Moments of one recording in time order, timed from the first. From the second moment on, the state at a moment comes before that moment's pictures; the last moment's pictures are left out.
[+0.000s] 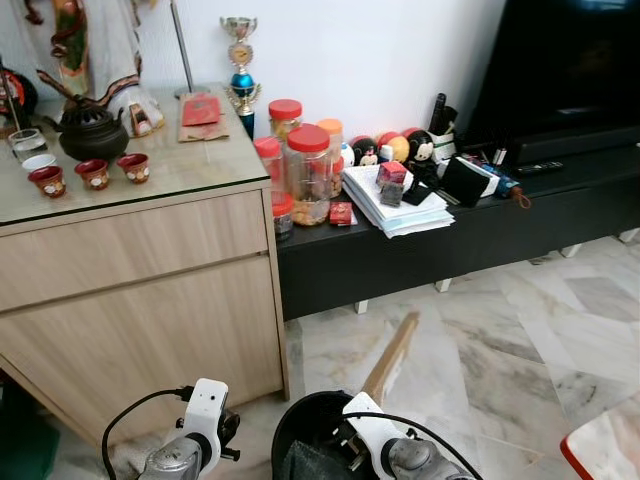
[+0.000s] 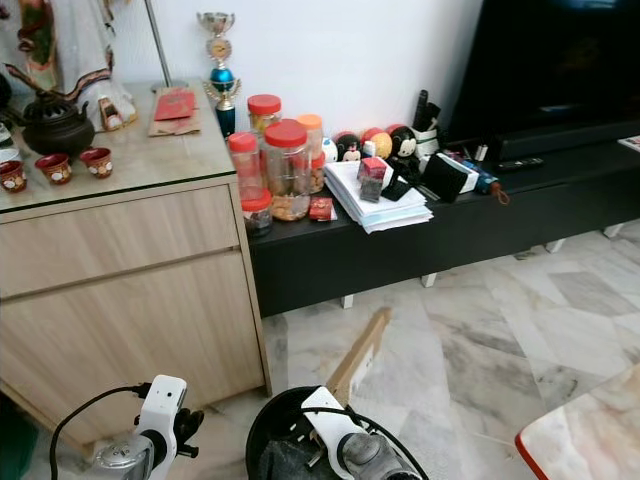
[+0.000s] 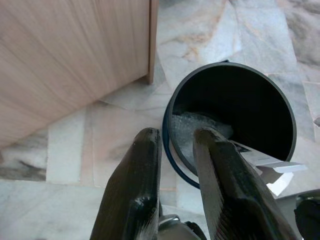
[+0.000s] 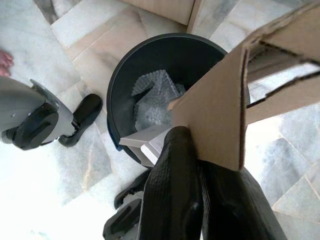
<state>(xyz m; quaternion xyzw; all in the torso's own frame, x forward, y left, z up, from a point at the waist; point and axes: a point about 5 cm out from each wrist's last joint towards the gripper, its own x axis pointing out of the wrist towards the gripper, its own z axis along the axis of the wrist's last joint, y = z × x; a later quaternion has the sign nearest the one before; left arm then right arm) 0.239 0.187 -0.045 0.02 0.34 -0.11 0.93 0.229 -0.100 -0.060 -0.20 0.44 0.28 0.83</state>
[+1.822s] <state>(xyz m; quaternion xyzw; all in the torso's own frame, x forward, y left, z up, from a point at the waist) 0.238 0.186 -0.046 0.02 0.34 -0.12 0.93 0.223 -0.130 -0.067 -0.29 0.44 0.24 0.81</state>
